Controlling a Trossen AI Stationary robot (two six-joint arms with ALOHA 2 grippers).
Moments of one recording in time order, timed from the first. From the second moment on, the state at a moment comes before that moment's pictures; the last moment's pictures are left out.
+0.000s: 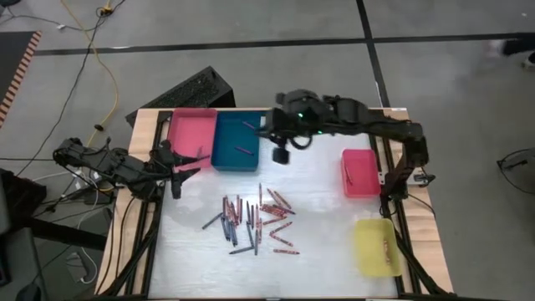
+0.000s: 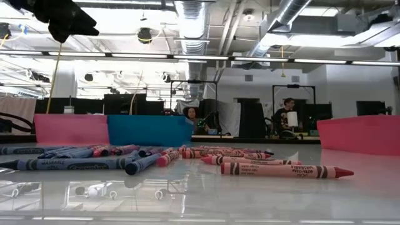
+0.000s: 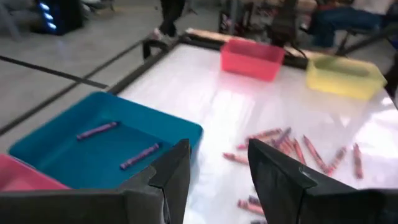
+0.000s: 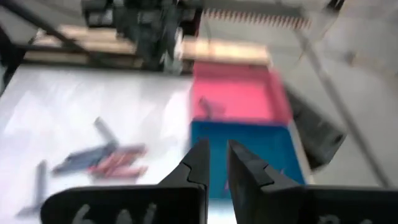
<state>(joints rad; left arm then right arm) -0.36 0.41 0.59 -0.49 -0.66 -0.30 -0.09 1.69 2.09 -0.92 0.08 -0.13</state>
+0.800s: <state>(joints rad) -0.36 0.41 0.43 -0.53 -0.72 -0.42 0.25 1.71 1.80 -1.51 0.58 0.44</state>
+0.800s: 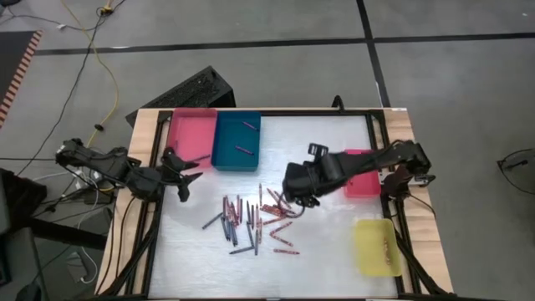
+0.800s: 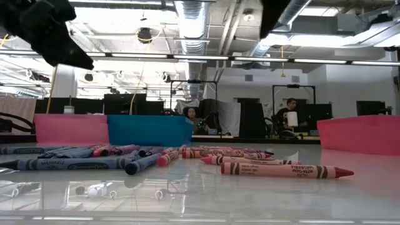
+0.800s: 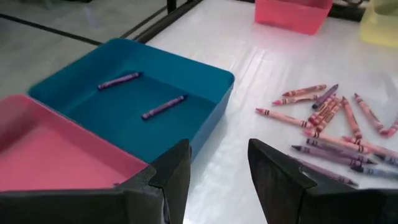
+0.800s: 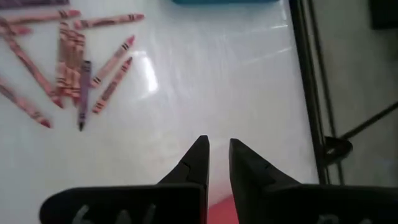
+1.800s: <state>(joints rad) -0.15 0.40 0.36 -0.40 -0.87 -1.00 -0.44 1.13 1.13 -0.57 -0.29 -0.04</state>
